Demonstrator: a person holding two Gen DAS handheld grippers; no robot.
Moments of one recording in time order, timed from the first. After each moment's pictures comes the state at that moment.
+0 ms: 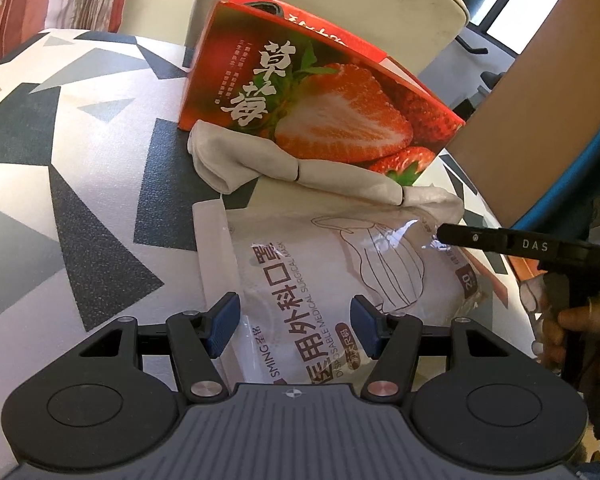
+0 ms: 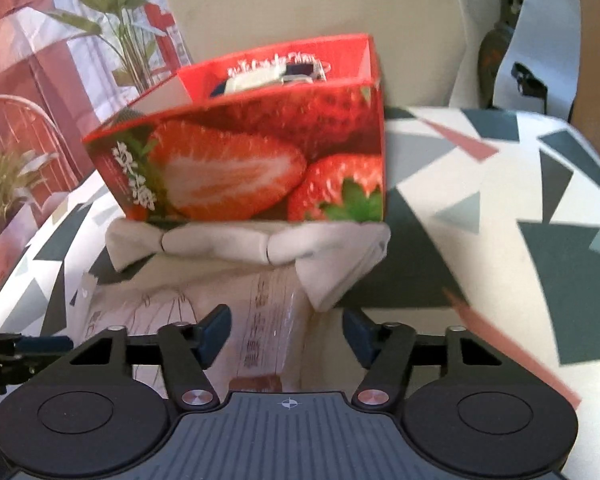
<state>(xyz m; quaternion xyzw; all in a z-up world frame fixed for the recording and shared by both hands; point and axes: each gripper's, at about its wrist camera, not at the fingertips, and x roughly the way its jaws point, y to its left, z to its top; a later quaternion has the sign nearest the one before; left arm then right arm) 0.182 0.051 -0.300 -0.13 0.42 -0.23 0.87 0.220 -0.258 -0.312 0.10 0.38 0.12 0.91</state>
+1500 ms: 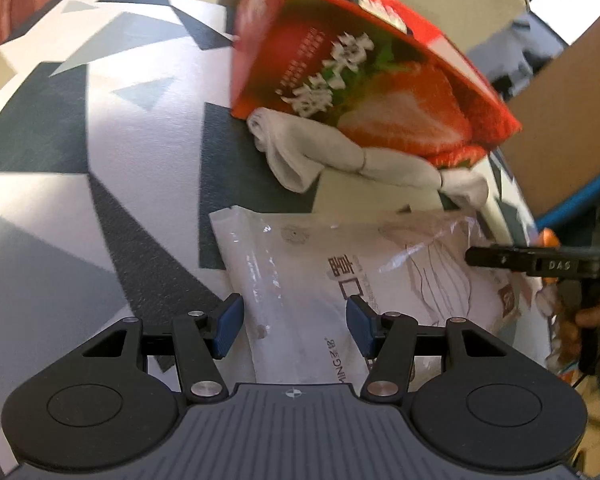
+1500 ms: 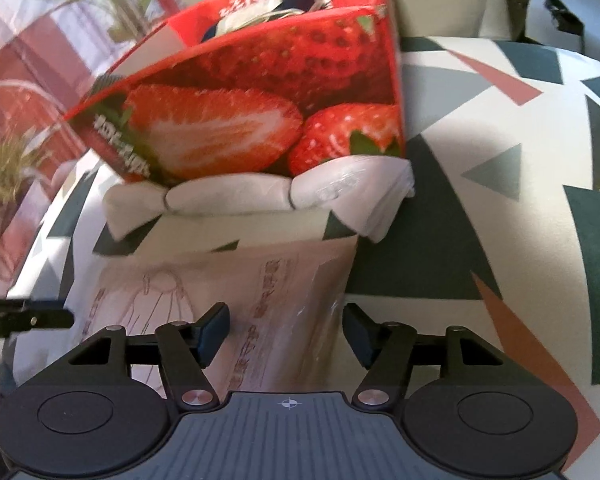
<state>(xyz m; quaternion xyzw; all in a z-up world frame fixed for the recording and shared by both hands) 0.236 0.076 -0.291 -0.11 0.51 -0.21 0.83 0.271 -0.269 -0.332 0.13 0.49 0.18 0.84</state>
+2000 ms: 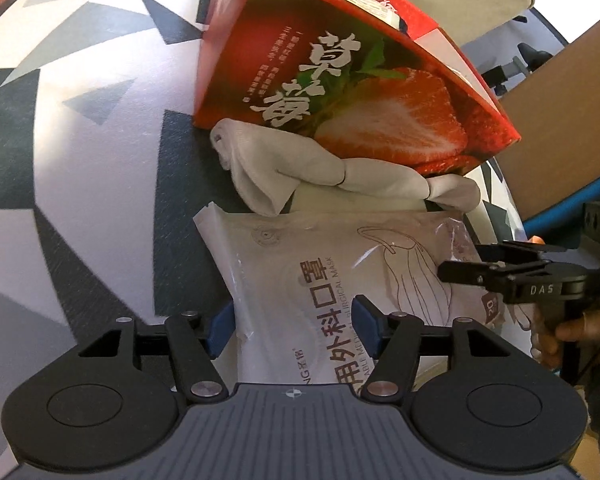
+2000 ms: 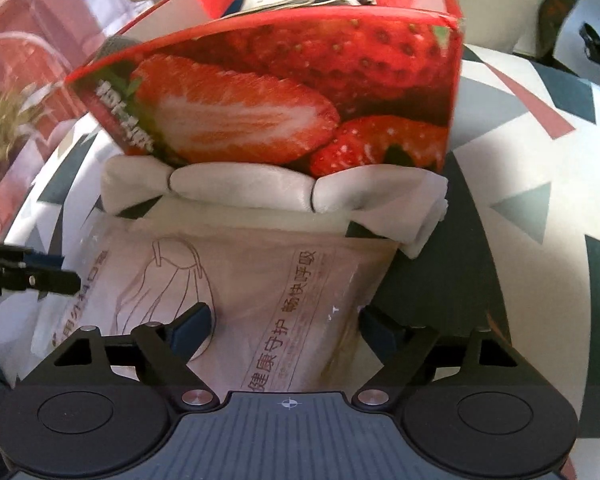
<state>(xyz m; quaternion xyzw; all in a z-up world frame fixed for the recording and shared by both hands) 0.270 0.058 -0.295 -0.13 0.53 -0.23 0.80 0.293 -0.248 -0.329 0.07 0.51 0.19 0.84</state>
